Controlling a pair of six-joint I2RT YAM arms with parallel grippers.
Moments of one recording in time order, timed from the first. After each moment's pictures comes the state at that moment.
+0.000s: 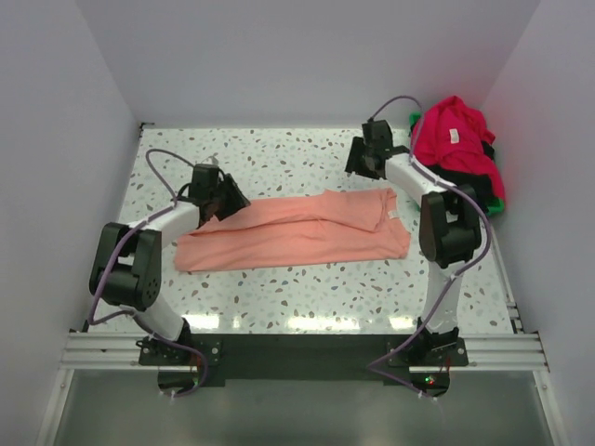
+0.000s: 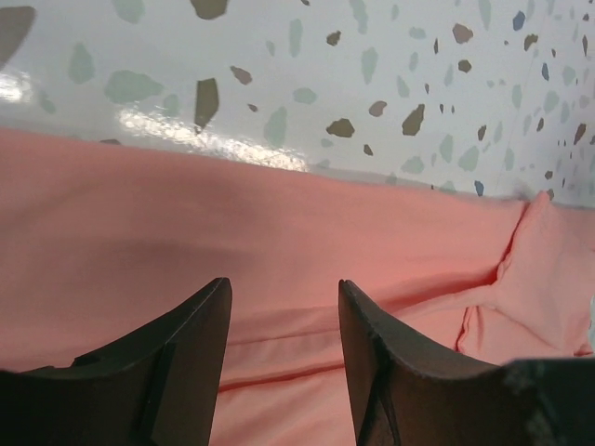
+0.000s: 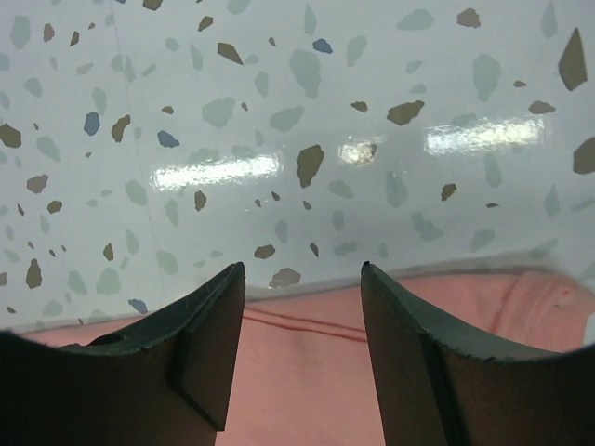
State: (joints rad) left arm -0.18 1.62 0.91 -0.08 0.09 -0.69; right arm 0.26 2.01 1.56 -0.36 0.09 0.46
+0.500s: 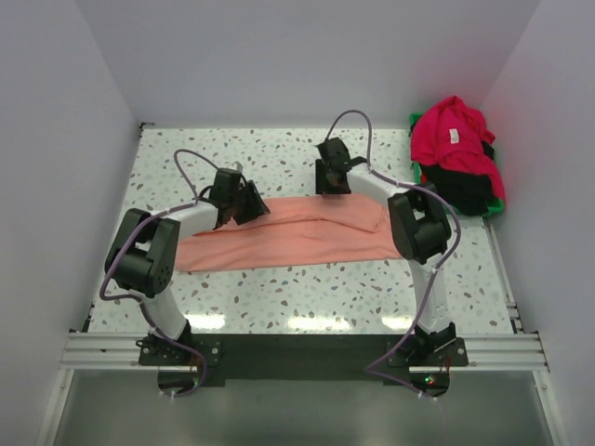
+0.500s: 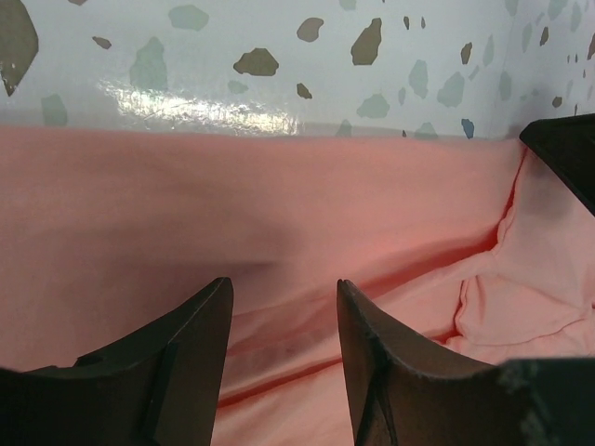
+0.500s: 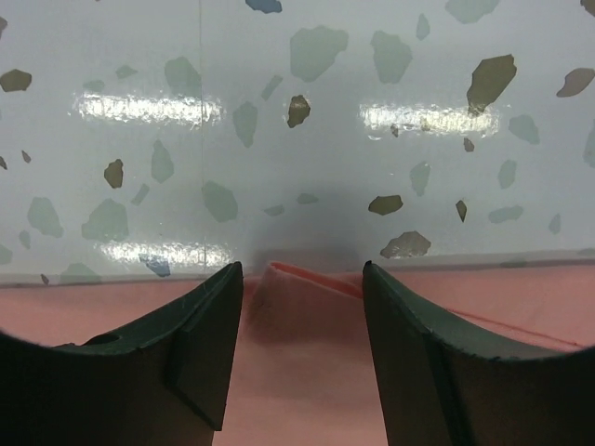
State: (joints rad) left arm -0.31 1.76 0.95 0.01 0.14 -0.69; right arm 0.46 2.18 1.67 -0.42 0.22 0.38
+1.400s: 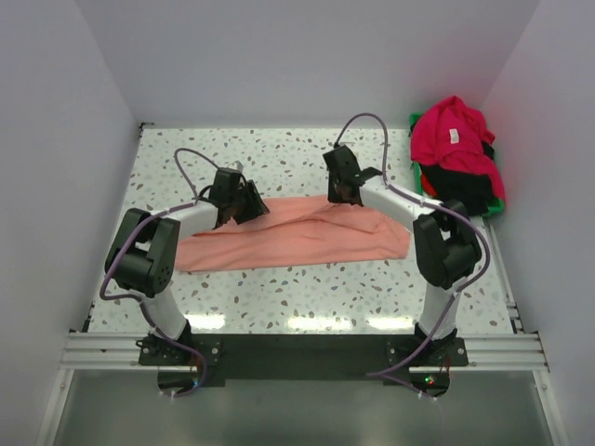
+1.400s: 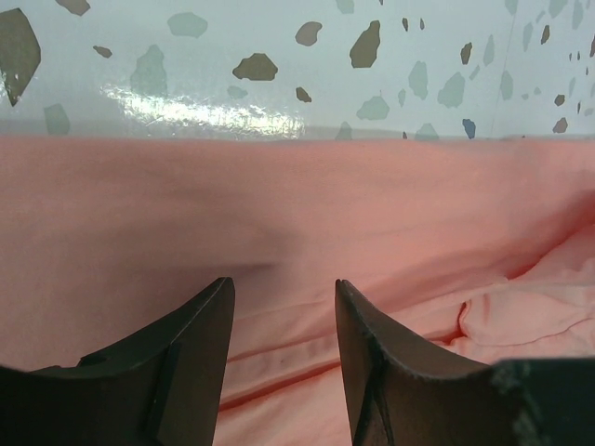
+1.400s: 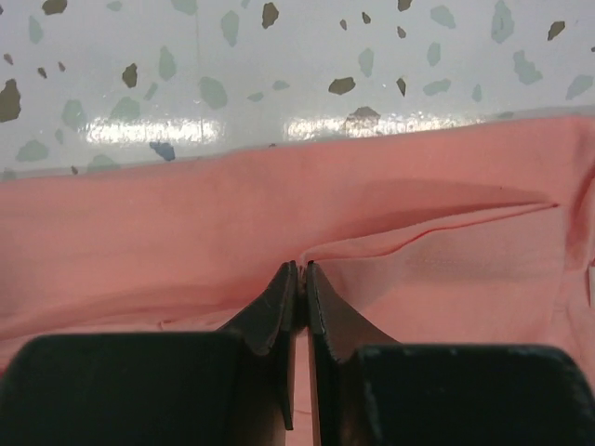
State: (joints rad) left arm -0.31 1.77 0.95 0.00 0.14 -0.67; right arm 0.52 1.92 1.43 -0.43 0.32 0.45
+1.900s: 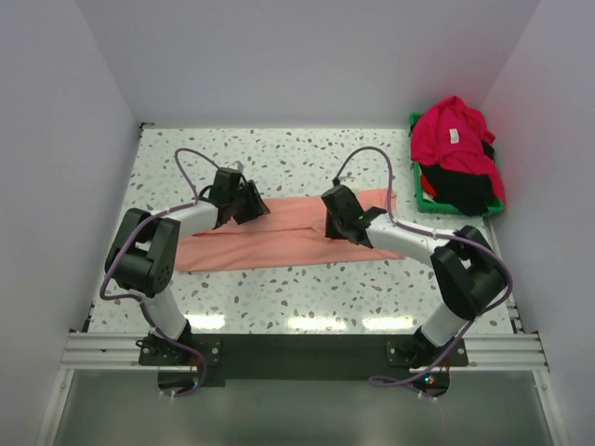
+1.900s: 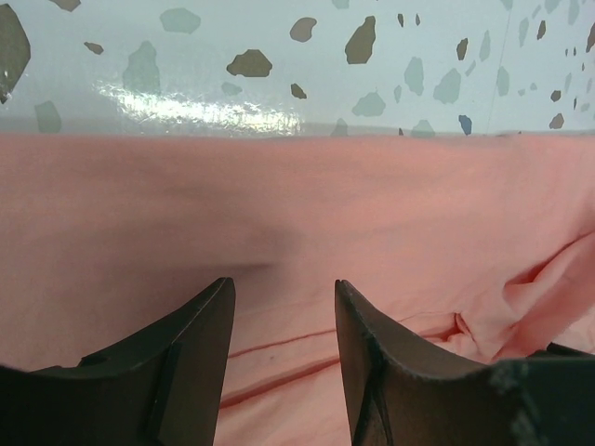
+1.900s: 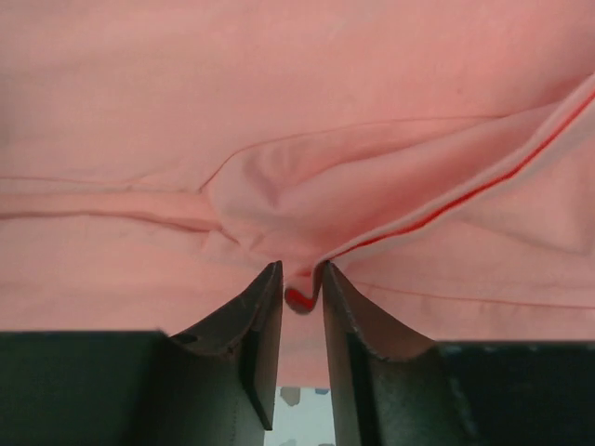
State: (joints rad) left arm -0.31 1.77 0.95 0.00 0.15 -0.67; right arm 0.66 1.67 1.02 -0.28 0.31 0.59
